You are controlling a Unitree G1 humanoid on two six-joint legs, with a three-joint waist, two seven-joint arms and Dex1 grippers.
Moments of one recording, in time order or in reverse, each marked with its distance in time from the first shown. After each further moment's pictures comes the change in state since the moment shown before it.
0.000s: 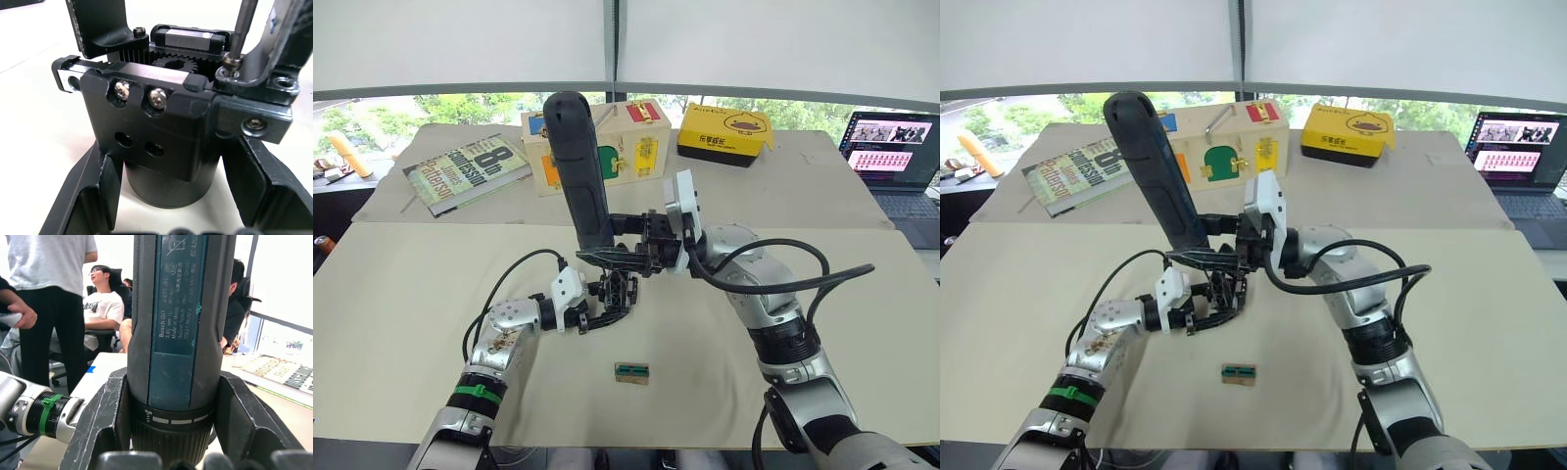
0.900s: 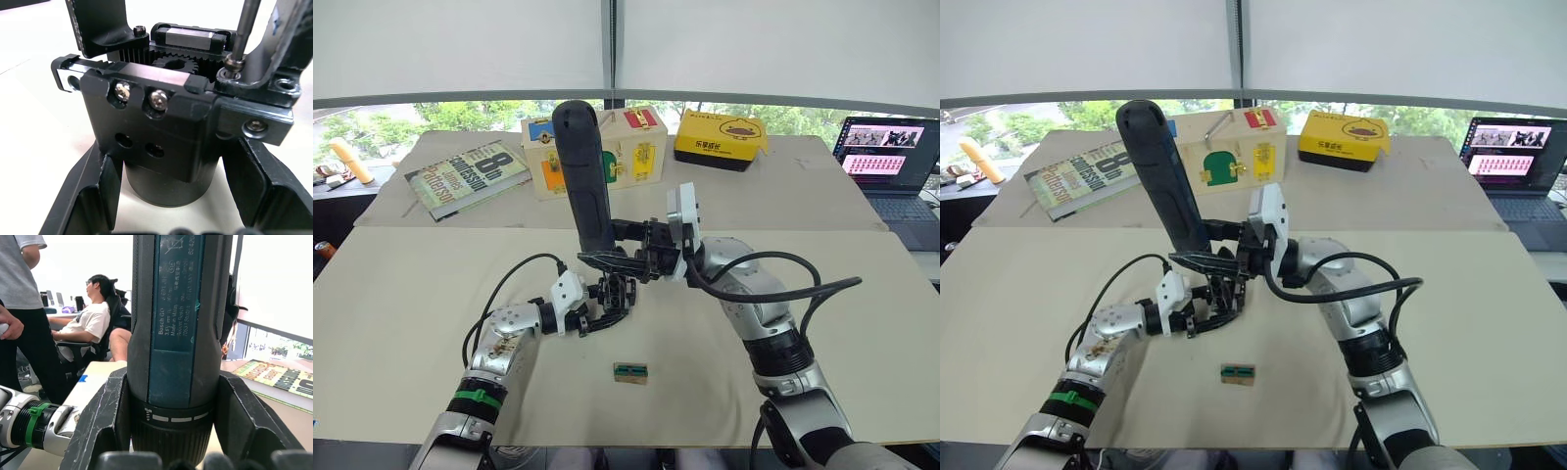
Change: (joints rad) left arm 0.020 -0.002 -0.002 0.000 0.010 -0.001 0.032; right arm 0.064 0.021 0.007 0.019 -0.015 -0.052 -0.015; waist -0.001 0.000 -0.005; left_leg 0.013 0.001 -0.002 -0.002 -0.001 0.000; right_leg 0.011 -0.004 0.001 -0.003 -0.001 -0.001
